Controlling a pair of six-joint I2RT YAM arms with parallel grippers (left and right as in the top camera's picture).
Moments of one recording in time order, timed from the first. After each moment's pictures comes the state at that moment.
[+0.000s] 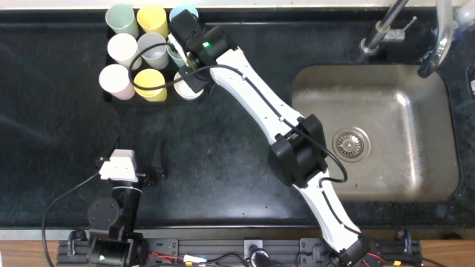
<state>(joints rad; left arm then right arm) -0.10 0.01 0.01 -0.08 -0.01 -0.05 0.69 2.46 2.44 -1.20 -0.01 -0.03</state>
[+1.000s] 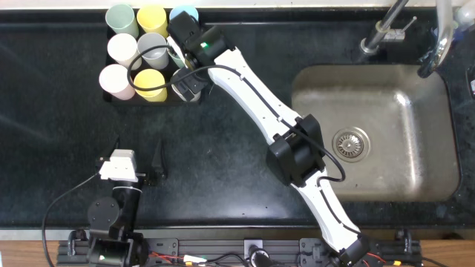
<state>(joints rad) -0.10 0.01 0.01 -0.08 -0.01 -0.05 0.69 2.48 2.50 -1.25 -0.01 -0.04</state>
